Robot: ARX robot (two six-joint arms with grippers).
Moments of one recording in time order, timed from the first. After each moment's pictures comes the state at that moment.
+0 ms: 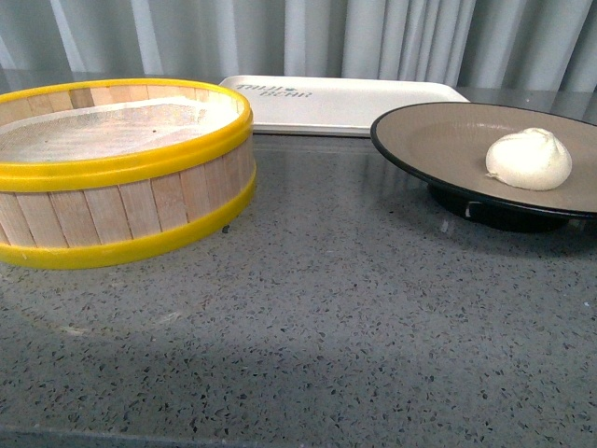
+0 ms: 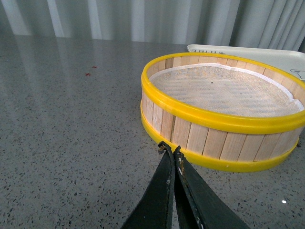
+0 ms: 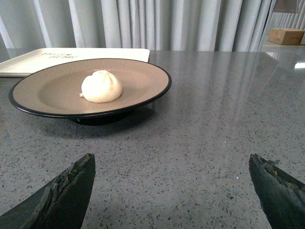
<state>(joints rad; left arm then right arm) 0.00 0.41 0.10 0.32 0.00 0.00 0.00 0.00 0.01 0.00 0.00 0.00</state>
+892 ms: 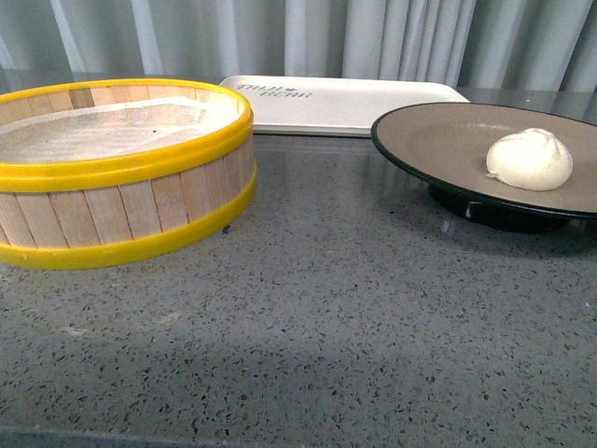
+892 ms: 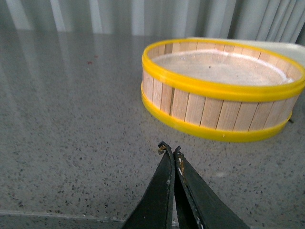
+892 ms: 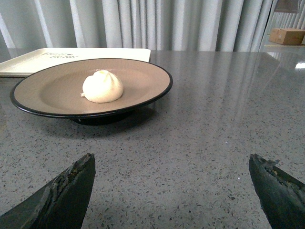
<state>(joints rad) 0.00 0.04 0.03 0.01 0.00 0.00 0.00 0.00 0.01 0.00 0.00 0.00</state>
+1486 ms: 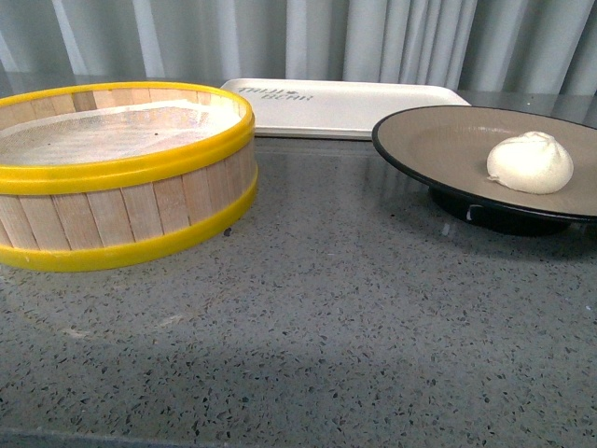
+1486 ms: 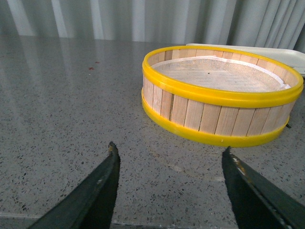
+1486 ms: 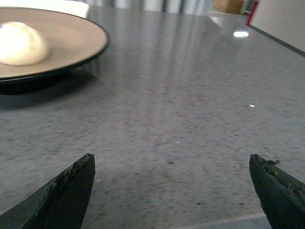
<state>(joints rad) 0.00 0.00 0.03 0.00 0.00 0.00 0.09 0.16 0.09 -0.08 0.38 -0.06</state>
